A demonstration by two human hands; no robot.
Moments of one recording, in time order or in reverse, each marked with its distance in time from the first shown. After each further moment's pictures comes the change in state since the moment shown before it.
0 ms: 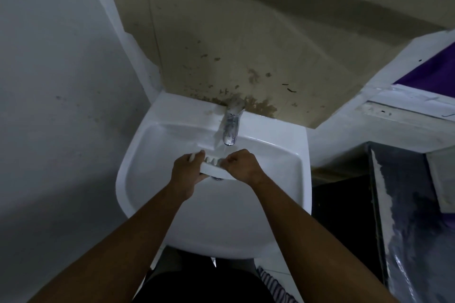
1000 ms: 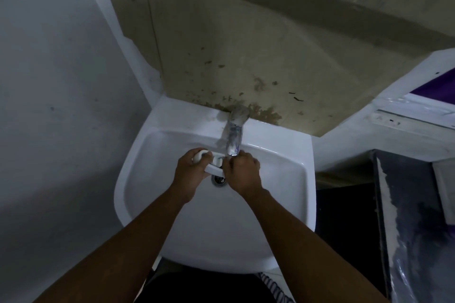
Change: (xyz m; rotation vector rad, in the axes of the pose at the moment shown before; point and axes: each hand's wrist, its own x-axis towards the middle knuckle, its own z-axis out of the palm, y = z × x) left_hand 0.009 0.018 0.007 0.061 -0.069 0.130; right_hand 0.011 -0.006 0.016 -0.329 0.380 -0.206
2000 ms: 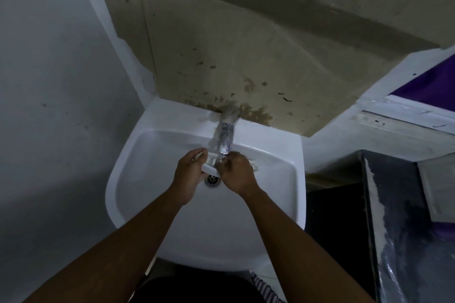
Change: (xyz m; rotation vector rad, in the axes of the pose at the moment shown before) left_hand -0.006 -0.003 0.016 -0.180 -0.048 -0.119; right_hand -0.008 0.004 -0.012 0.352 -0.007 0.013
